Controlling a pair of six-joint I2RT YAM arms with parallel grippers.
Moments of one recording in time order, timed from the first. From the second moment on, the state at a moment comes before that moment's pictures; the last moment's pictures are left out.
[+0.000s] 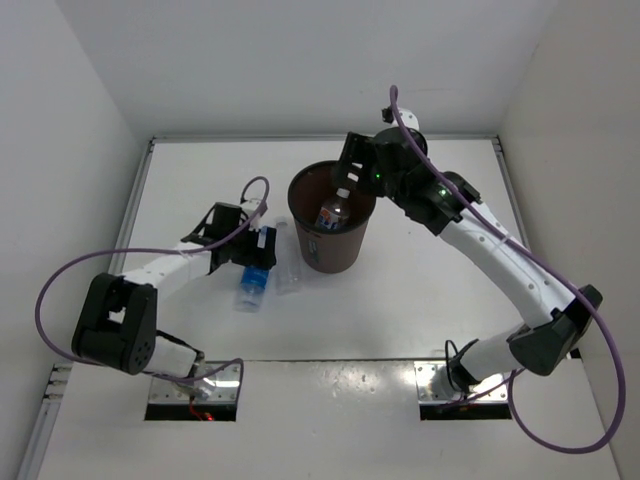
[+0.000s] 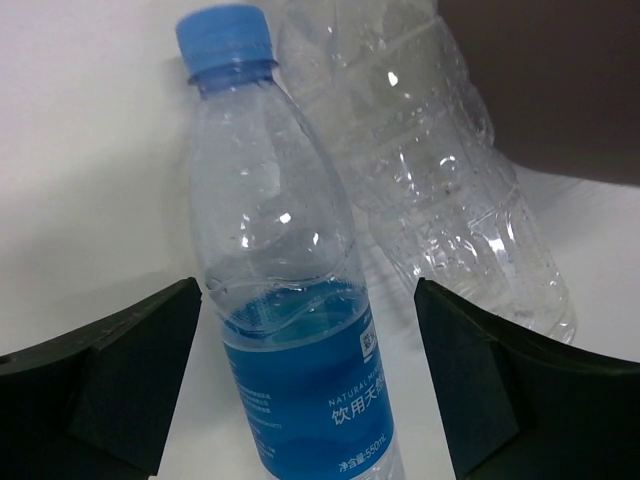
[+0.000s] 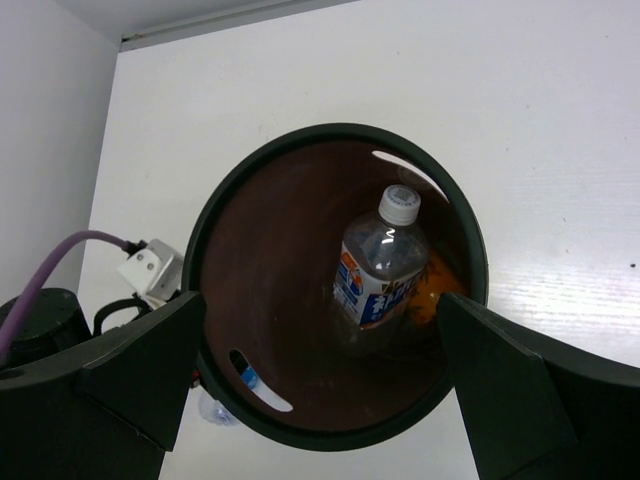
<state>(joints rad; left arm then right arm) -0.28 1.40 0.73 -0.19 0.19 -0.08 0.67 1.45 1.55 -0.60 0.31 0.61</state>
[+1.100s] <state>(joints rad) -0.20 1.52 1.38 -0.18 -0.31 -0.19 0.62 1.42 1.48 -0.60 0.30 0.64</state>
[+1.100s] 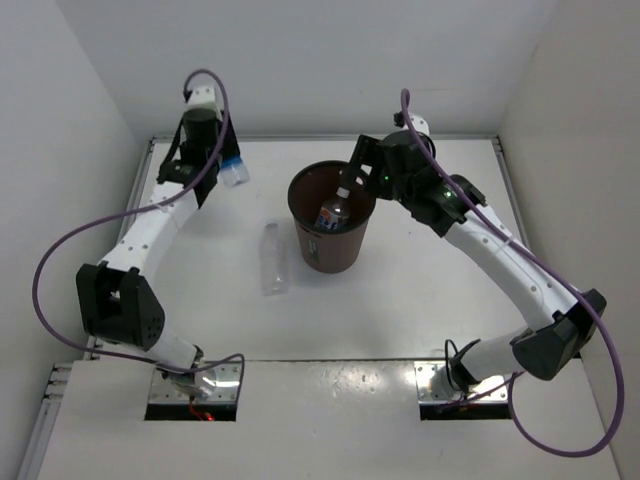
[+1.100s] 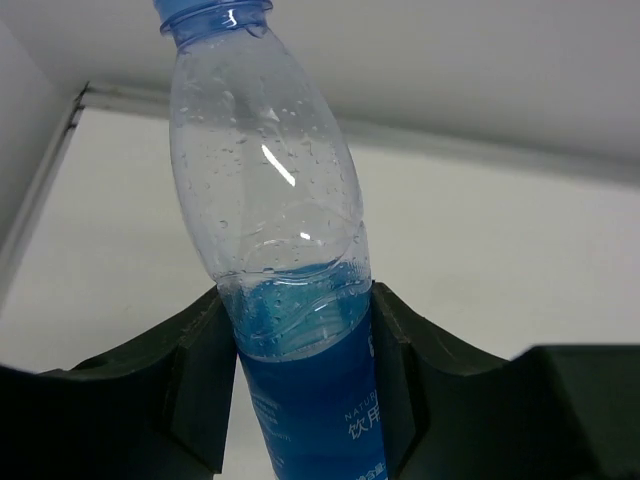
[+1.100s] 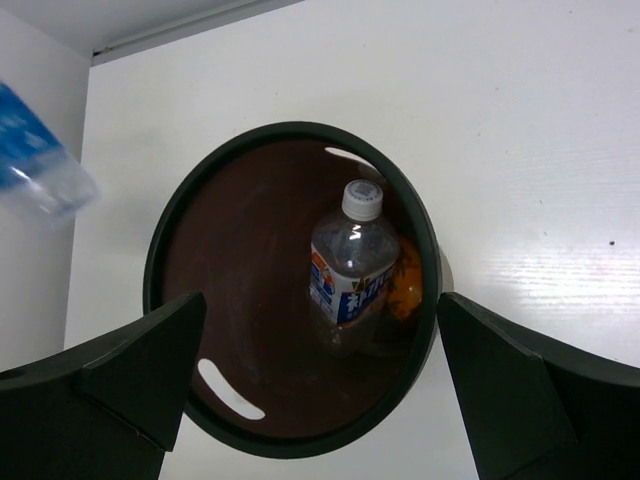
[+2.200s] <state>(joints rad) -0.67 1.59 1.50 -0.15 -0.22 -0.38 0.45 1.33 1.36 -0.66 0.36 0.89</state>
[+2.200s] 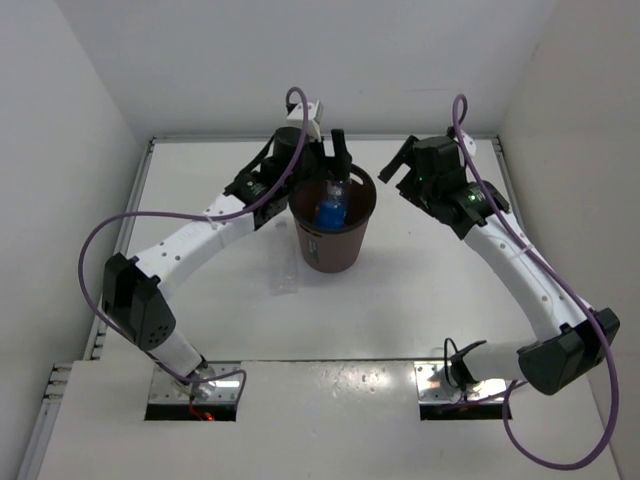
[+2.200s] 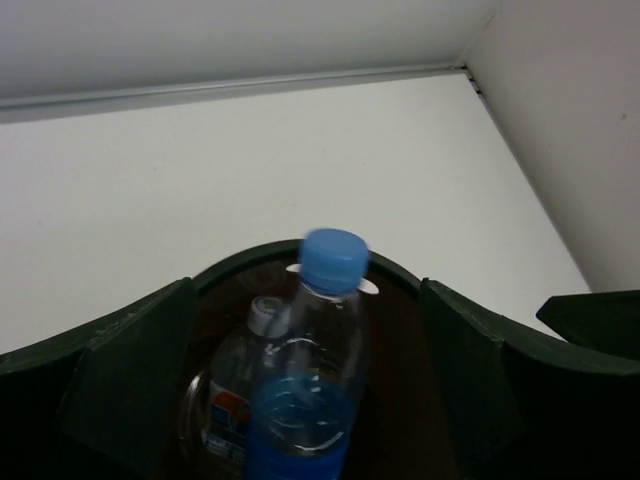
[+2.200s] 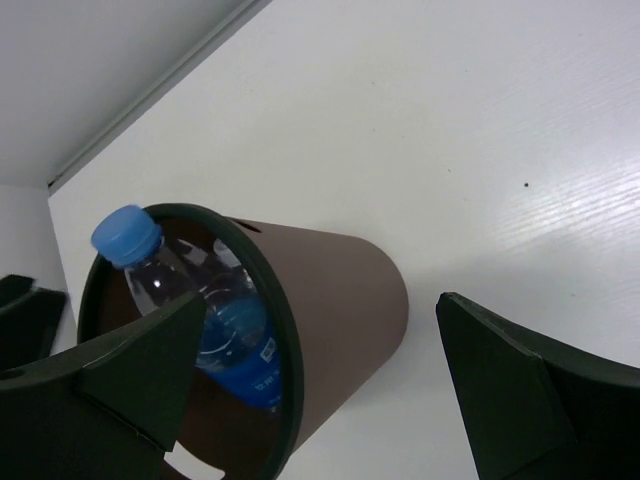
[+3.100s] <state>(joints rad) -0.16 1.48 0.84 -0.03 0.07 -0.53 0.39 1.28 1.29 -0.66 0.32 0.90</state>
